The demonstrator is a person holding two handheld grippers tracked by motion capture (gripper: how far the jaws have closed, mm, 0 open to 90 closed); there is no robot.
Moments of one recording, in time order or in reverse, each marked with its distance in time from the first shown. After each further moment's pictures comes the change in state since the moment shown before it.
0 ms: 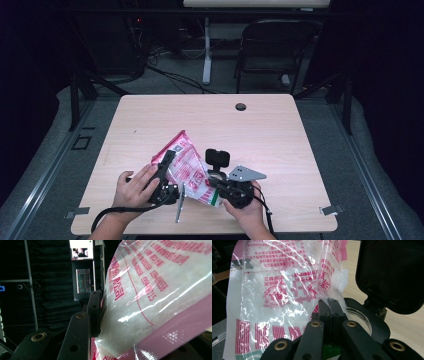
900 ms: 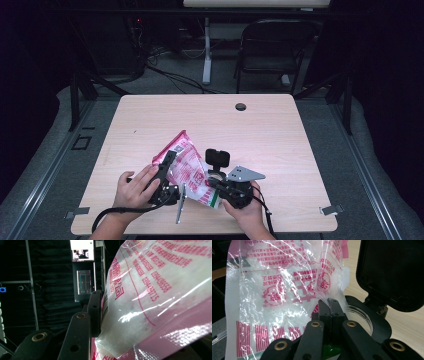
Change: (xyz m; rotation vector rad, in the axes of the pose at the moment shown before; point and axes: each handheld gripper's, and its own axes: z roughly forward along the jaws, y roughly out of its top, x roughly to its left) left arm 0.000 0.002 -0.001 -0.009 0.009 0.002; right arm 0.000 -0.002 0.002 0.007 -0.002 -0.001
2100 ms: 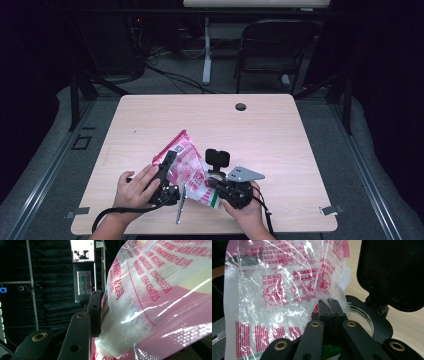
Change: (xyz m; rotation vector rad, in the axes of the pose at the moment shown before) left arm 0.001 0.000 0.000 -0.011 0.004 -0.008; right arm 0.001 0.000 0.001 0.000 0.002 0.002
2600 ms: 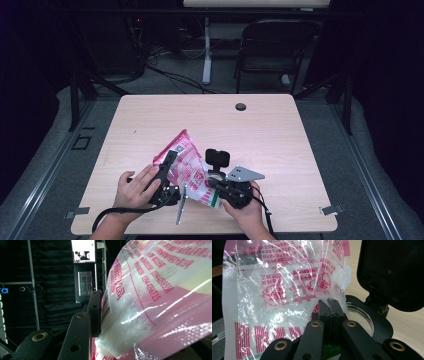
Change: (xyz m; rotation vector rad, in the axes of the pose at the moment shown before) left arm 0.001 0.001 -0.001 -0.008 0.007 0.000; right arm 0.000 0.000 0.000 0.002 0.000 -0.003
